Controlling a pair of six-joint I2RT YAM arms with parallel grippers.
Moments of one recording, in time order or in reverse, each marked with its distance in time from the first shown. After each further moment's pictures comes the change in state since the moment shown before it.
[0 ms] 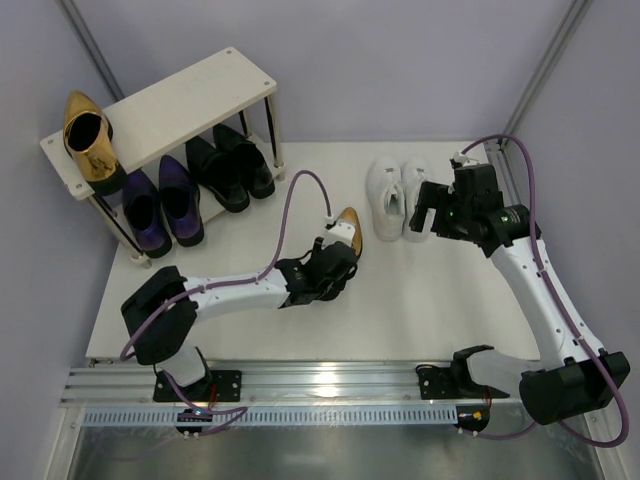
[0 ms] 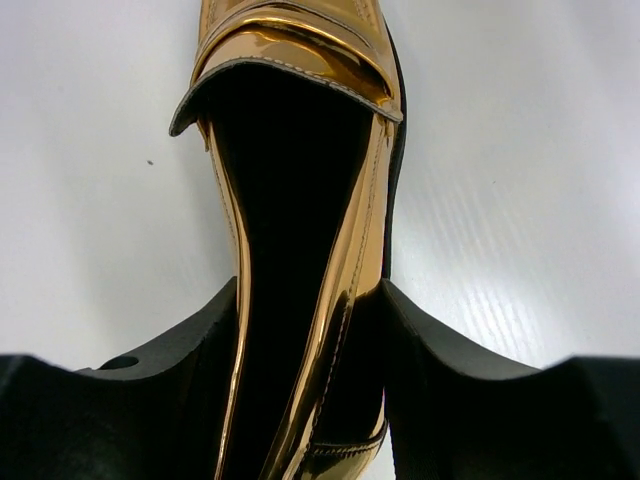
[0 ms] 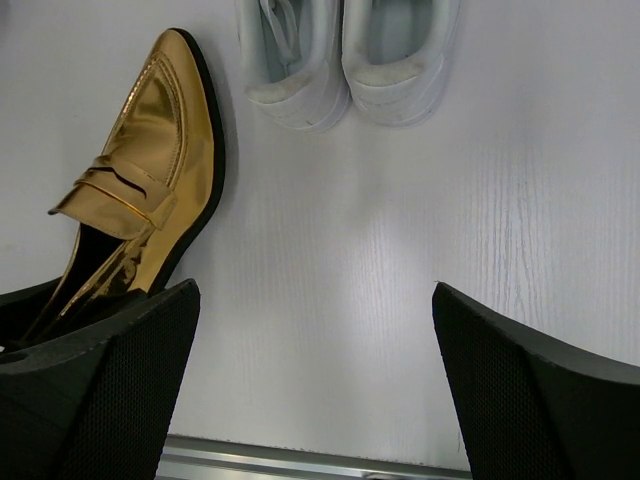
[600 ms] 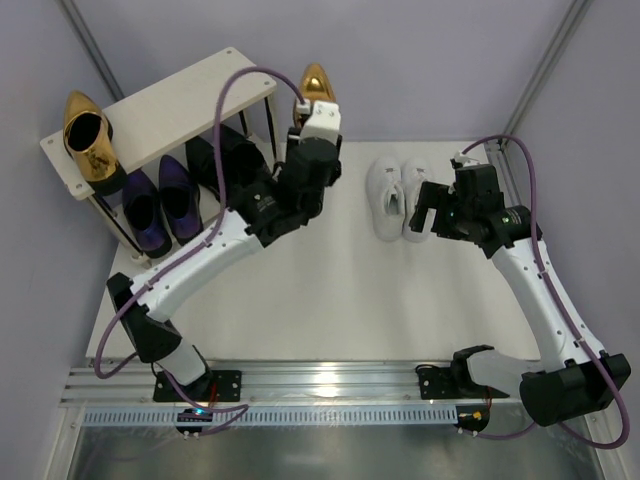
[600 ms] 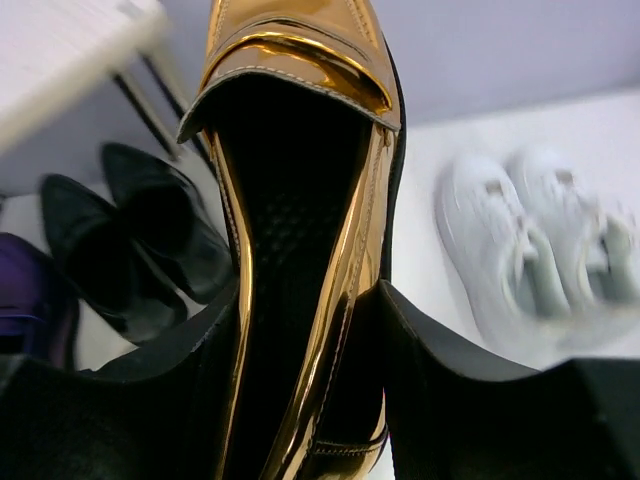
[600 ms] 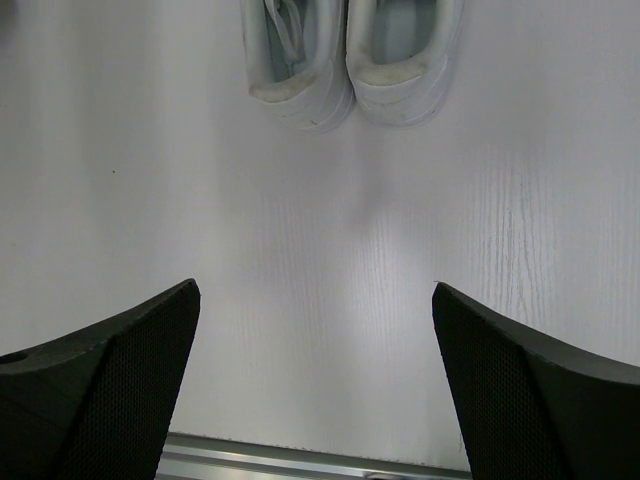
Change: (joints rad) left arm 0.103 -0.017 0.719 -0.313 -0.269 0.340; right arm 0.000 -0.008 -0.001 0.000 -0.004 0.000
